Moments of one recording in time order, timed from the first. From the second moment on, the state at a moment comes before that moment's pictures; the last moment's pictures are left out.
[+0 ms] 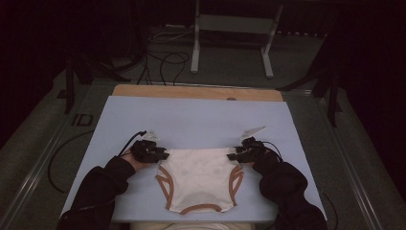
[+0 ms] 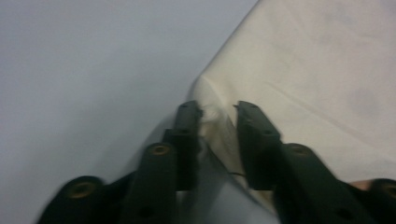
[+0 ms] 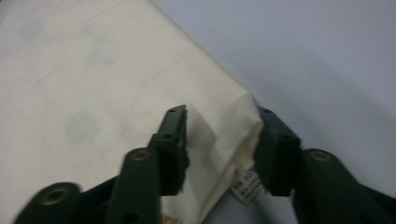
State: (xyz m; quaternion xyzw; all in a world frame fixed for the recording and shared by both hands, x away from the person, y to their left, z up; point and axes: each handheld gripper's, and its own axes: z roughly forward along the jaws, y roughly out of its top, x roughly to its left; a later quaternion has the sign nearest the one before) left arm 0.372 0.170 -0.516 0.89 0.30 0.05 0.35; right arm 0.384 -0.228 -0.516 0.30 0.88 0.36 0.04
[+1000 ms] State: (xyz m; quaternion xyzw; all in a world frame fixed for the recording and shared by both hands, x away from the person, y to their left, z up) left arm 0.397 0.177 -0.487 0.87 0.33 0.10 0.35; right arm 0.404 -0.218 -0.491 0.29 0.88 0.37 0.08
